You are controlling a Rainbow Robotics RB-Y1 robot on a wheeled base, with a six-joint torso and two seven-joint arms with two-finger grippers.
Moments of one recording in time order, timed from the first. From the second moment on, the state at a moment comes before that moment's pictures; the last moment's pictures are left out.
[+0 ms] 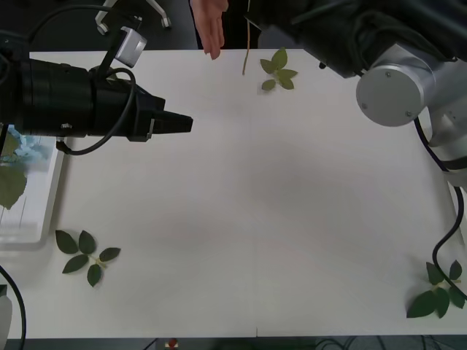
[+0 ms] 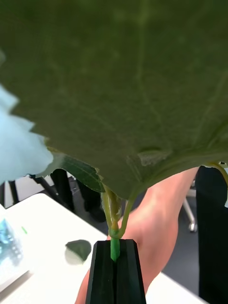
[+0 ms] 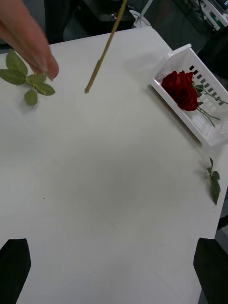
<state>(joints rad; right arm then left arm) -0.74 -0.60 0.40 -1.79 -0.91 0.30 1.64 -0.48 0.45 0.13 -1.90 1.27 1.48 -1.86</state>
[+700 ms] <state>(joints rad) -0.82 -0.53 0.40 -1.69 -0.91 0.30 1.80 -0.47 0.45 0.13 -1.90 1.27 1.48 -1.86</state>
